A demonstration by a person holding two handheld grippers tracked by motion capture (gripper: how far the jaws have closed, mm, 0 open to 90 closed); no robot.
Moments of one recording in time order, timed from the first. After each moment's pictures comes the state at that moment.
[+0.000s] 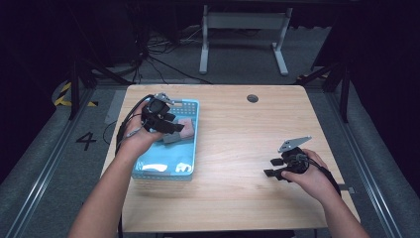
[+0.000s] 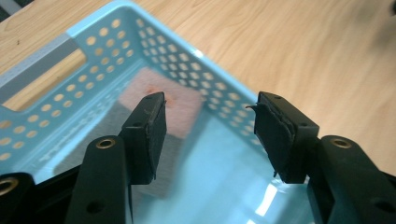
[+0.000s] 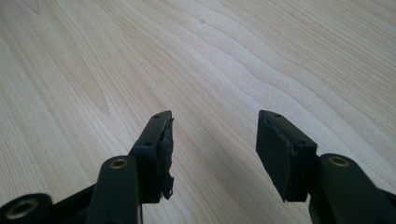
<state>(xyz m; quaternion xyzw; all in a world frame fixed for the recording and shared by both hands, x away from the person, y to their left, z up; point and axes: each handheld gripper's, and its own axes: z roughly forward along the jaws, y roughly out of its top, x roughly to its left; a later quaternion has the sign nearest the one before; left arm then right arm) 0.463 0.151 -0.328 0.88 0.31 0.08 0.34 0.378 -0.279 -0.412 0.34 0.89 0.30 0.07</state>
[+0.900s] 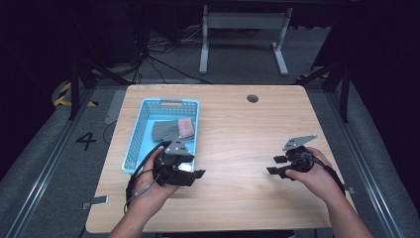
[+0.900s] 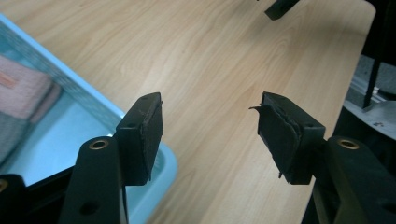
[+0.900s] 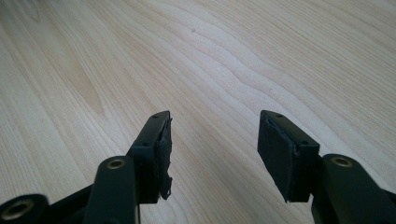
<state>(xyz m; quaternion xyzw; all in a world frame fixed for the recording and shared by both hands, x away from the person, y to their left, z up) 0.330 0.104 -0.348 0.87 0.28 0.05 0.40 0.377 -0.288 -0.404 0.34 0.88 0.31 0.08</state>
